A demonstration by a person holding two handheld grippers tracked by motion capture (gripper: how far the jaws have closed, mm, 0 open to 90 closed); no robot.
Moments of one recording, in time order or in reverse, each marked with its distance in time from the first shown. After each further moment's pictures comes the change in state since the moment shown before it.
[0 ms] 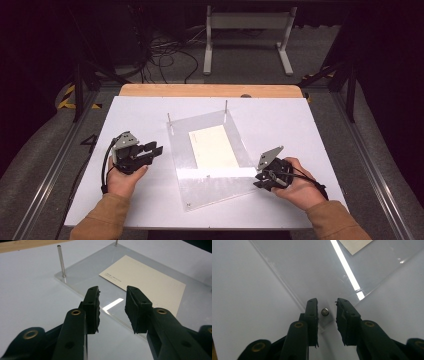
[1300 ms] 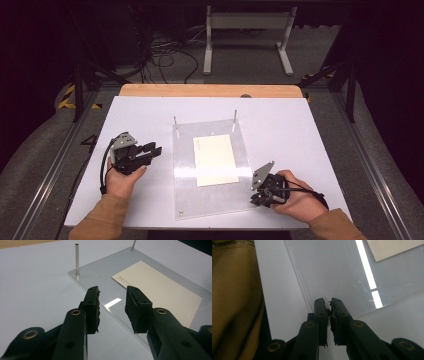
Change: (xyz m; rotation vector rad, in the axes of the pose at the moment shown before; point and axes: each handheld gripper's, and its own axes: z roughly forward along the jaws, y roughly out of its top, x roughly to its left) left arm 0.004 -0.003 -0.001 0.002 -0.013 -0.022; right arm 0.044 0.003 0.001 0.074 0.129 -0.098
